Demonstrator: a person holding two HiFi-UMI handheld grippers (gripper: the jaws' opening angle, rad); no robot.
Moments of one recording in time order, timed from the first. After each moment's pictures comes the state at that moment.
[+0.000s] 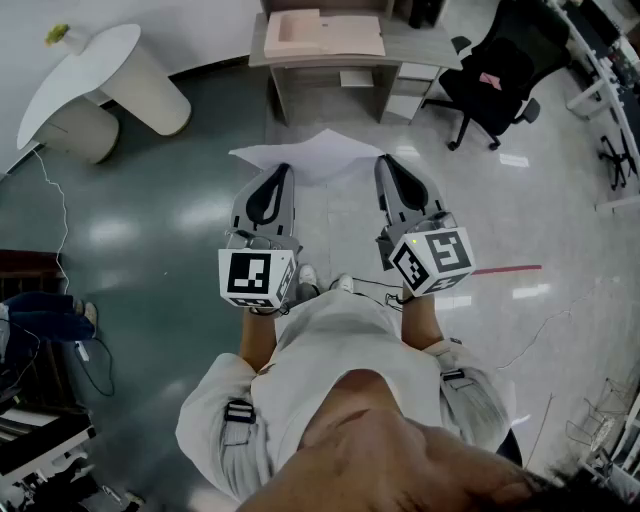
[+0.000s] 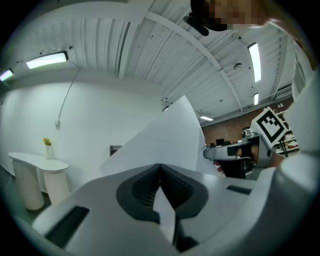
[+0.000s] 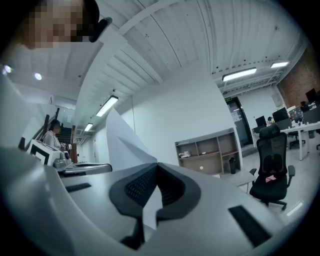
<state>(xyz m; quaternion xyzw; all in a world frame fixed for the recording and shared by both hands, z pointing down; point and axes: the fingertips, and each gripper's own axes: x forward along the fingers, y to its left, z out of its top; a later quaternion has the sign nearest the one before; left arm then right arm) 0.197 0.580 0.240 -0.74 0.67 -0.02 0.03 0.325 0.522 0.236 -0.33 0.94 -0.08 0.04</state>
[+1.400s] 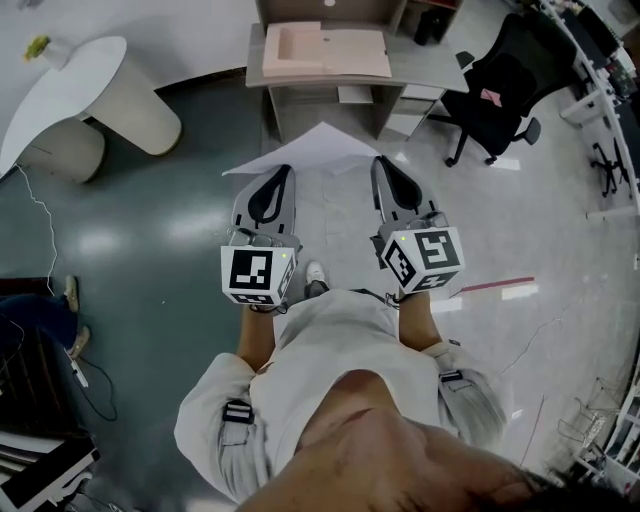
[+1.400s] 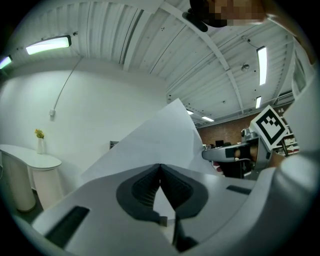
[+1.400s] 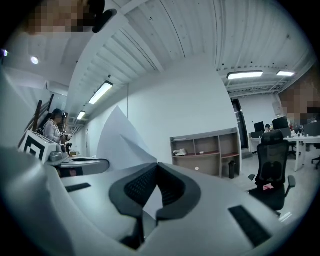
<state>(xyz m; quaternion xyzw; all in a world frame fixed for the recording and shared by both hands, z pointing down) 0.093 0.453 0.259 -0.76 0.65 -0.01 0.01 0.218 0.399 0.253 -0.37 0.93 -0.06 -0.01</state>
